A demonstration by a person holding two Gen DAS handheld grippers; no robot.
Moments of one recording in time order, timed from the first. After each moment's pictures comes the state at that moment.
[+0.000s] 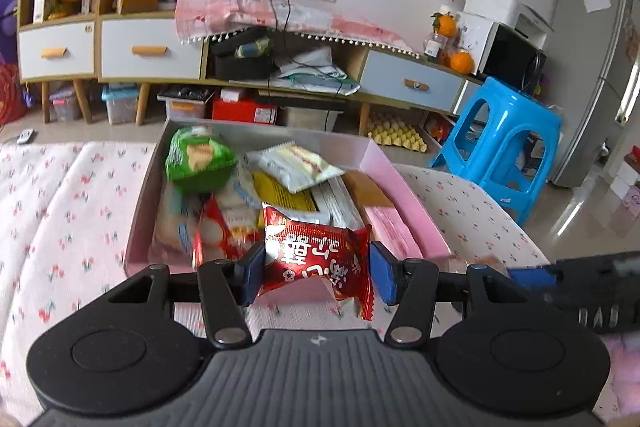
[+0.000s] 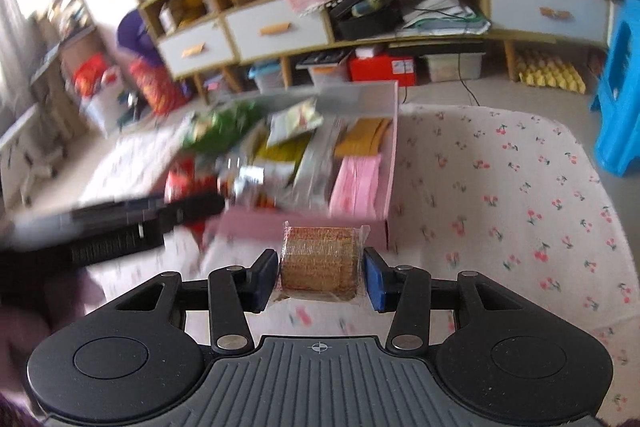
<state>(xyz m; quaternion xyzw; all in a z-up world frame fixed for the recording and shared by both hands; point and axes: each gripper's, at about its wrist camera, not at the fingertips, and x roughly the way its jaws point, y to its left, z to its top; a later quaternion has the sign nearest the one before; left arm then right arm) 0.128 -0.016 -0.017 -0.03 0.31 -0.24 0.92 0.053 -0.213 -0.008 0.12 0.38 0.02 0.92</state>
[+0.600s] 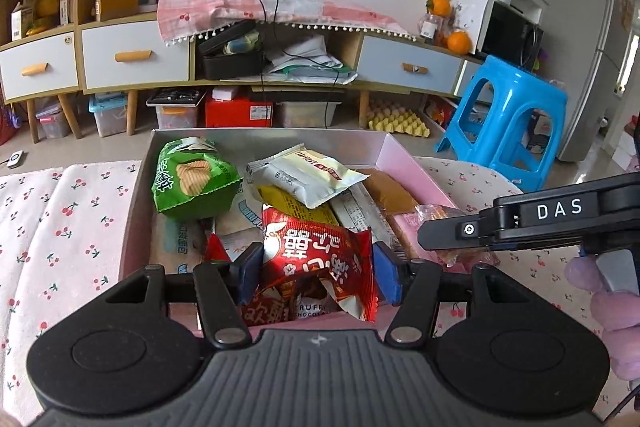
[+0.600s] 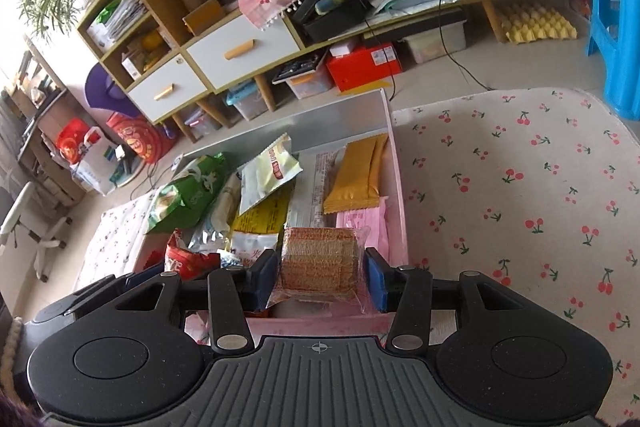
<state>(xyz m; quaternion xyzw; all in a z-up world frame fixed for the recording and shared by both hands) 0.155 -0.016 -0.030 0.00 0.32 -0.25 0.91 0.121 -0.232 -0.031 0.22 0.38 -0.01 0.90</state>
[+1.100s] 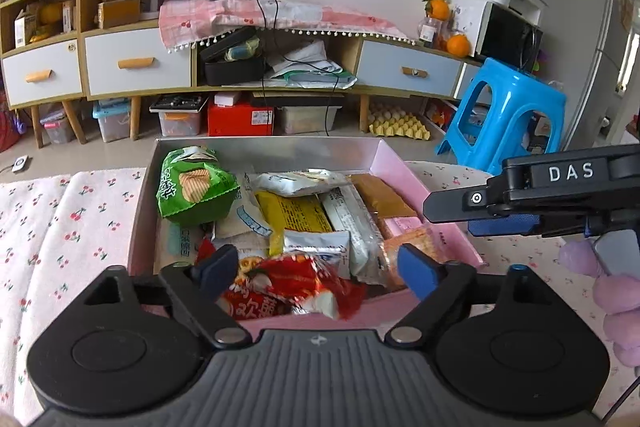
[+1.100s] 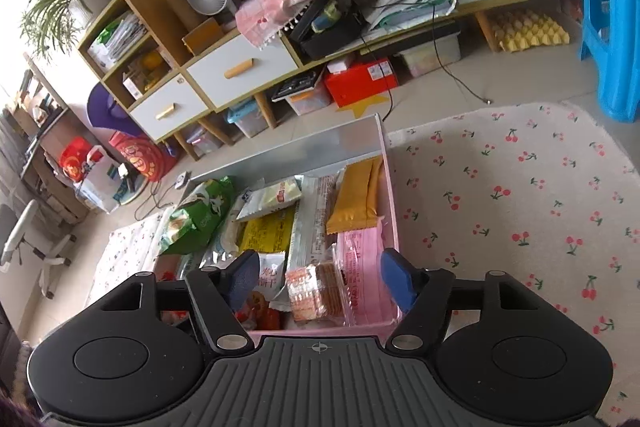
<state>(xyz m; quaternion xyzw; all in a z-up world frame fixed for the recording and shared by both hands) 0.144 -0.015 -0.016 0.01 0.32 -0.25 0.92 0.109 -0.238 -0.009 0.23 0.36 -0.02 0.90</state>
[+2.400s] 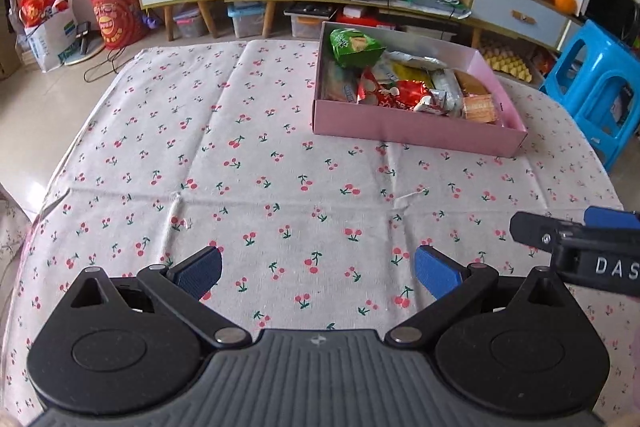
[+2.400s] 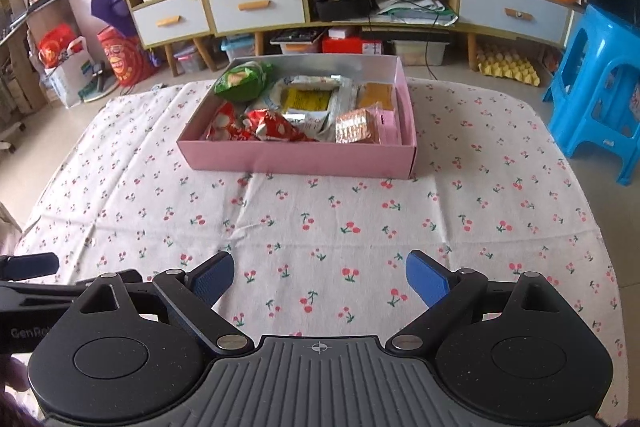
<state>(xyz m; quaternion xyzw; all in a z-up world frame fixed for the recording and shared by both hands) 0.036 0.051 0.002 0.01 0.45 -0.06 0.89 -0.012 -0.115 0.008 0.06 0.42 -0.06 0.90</state>
